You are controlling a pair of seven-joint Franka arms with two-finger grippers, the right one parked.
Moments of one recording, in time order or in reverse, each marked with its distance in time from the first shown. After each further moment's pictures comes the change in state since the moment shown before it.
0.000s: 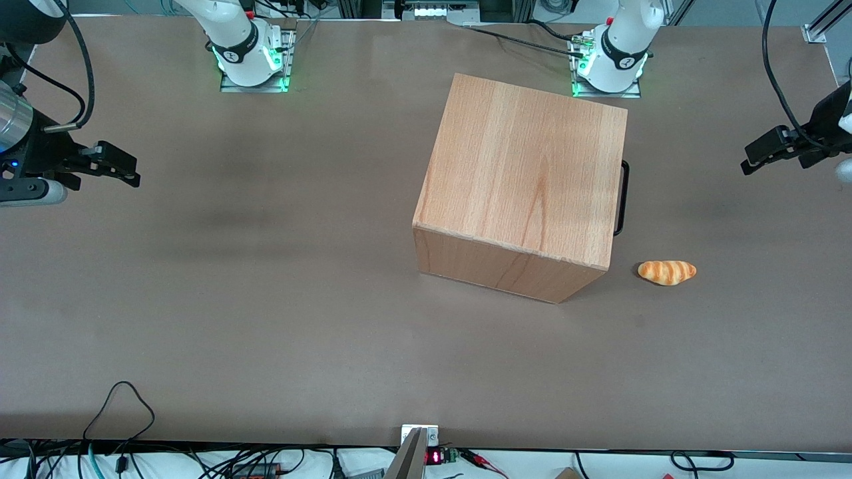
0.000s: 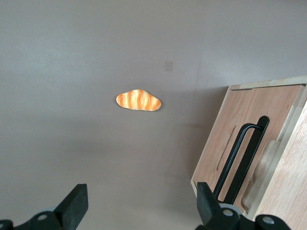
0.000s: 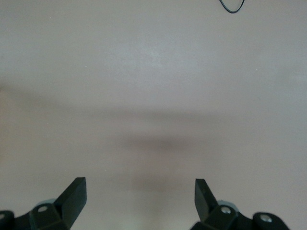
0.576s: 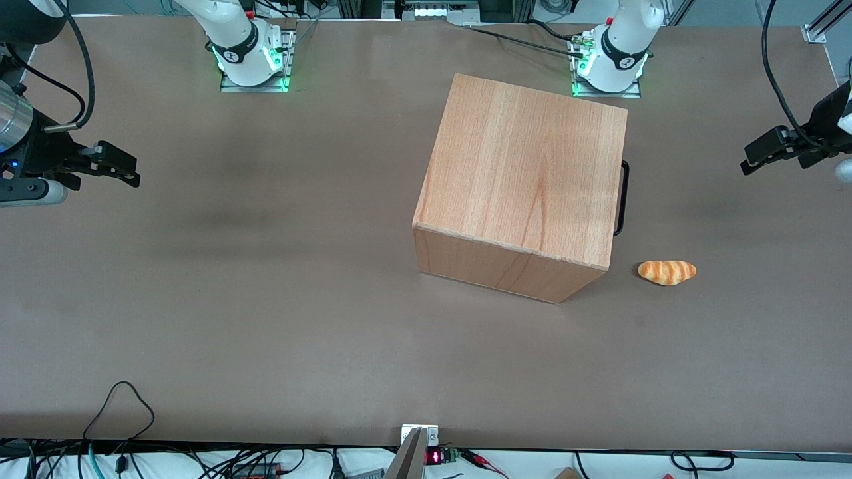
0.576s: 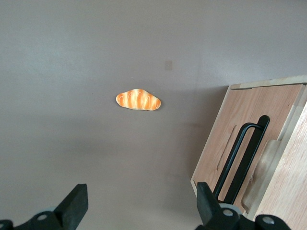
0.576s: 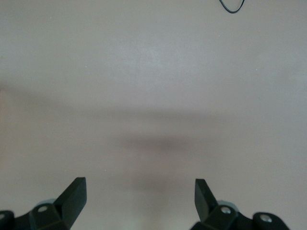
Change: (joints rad) arm -0.002 0.000 0.000 -0.011 -0.001 0.003 0.000
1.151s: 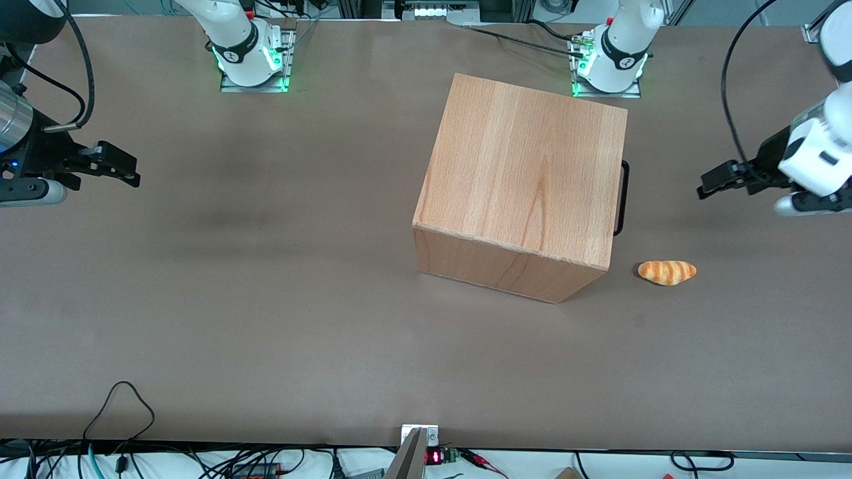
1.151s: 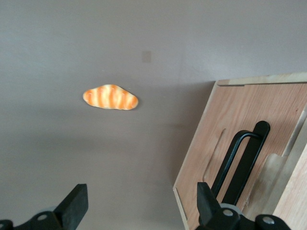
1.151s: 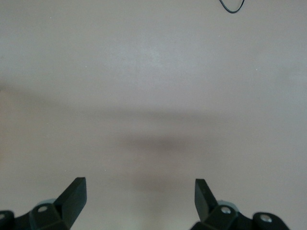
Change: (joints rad) arm -0.017 0.044 -0.001 -0.165 -0.104 0.169 0.019
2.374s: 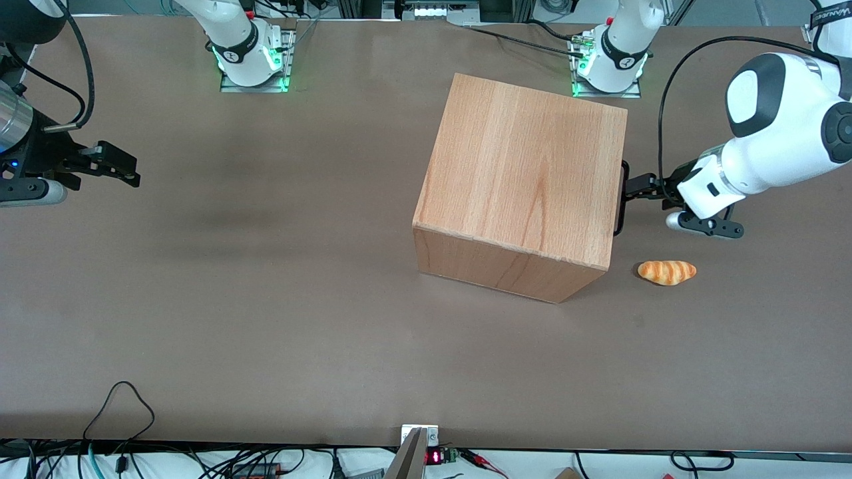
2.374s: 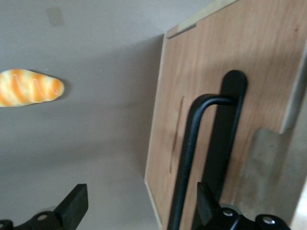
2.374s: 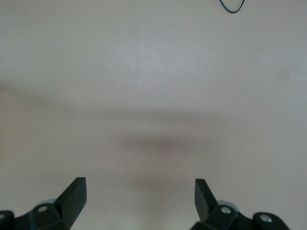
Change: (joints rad) arm -0.037 0.060 -0.052 -0.166 -0.162 0.116 0.203
